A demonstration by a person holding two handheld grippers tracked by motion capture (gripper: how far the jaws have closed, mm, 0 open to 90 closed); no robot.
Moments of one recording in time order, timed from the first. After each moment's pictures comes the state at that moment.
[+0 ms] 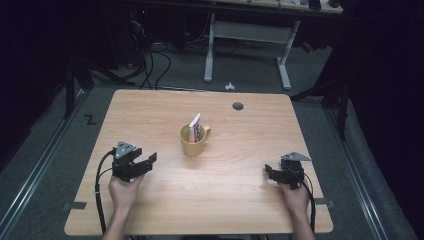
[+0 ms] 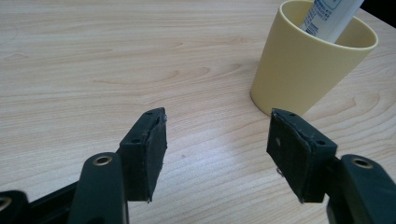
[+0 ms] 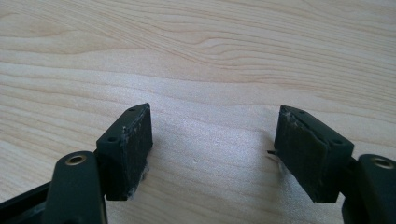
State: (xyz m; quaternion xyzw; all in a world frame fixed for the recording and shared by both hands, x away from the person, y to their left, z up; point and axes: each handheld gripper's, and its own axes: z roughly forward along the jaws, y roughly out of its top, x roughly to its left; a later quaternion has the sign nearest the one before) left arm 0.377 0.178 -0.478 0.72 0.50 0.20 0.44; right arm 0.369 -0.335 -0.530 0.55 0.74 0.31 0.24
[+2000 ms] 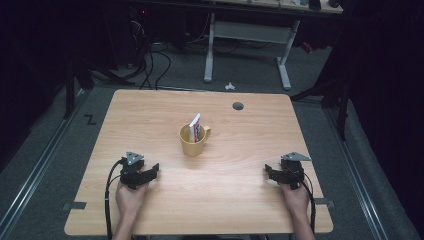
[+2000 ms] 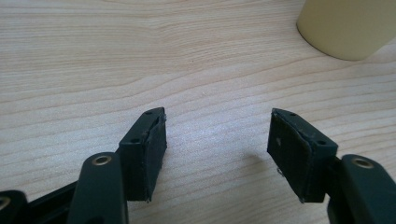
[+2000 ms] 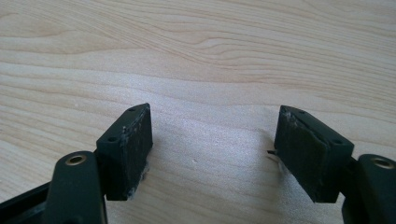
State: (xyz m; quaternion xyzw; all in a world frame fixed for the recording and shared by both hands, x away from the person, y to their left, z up) left arm 0.383 0.171 -0.536 0.73 0.53 0.19 0.38; right arm 0.369 -0.335 -0.530 0.55 0.74 0.31 0.24
